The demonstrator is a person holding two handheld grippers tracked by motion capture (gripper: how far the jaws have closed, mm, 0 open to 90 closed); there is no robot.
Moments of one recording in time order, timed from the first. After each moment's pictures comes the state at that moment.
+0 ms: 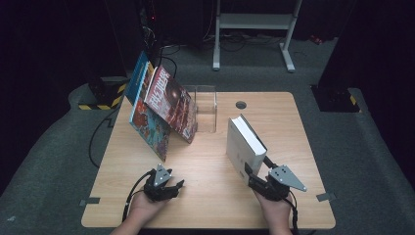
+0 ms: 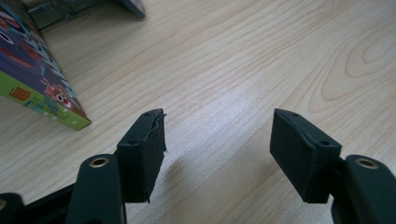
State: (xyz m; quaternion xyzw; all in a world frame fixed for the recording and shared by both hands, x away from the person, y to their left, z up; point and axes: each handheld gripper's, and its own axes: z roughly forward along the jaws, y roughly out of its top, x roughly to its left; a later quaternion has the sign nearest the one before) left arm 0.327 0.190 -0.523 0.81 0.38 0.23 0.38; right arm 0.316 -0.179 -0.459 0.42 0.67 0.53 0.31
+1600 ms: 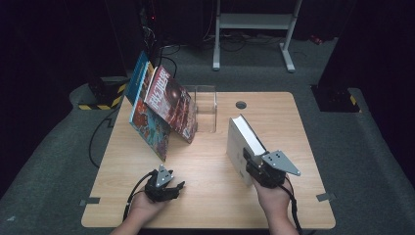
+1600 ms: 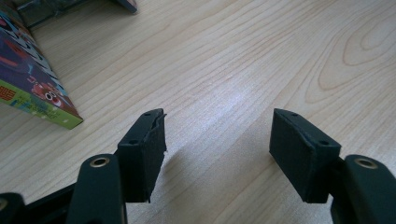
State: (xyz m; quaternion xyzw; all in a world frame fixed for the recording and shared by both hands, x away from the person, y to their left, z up) left arm 0.326 0.188 -0.525 0.82 0.37 0.23 0.36; right arm 0.334 -0.159 -0.419 0.43 0.67 0.50 0.33
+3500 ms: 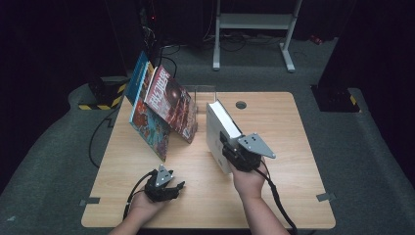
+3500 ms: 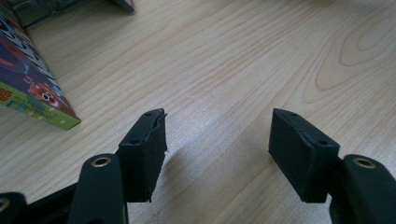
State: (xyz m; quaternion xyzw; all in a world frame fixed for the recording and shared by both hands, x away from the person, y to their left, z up) left arm 0.327 0.189 -0.525 0.82 0.37 0.22 0.37; right arm 0.364 -0.094 -0.388 0.40 0.66 0.55 0.32
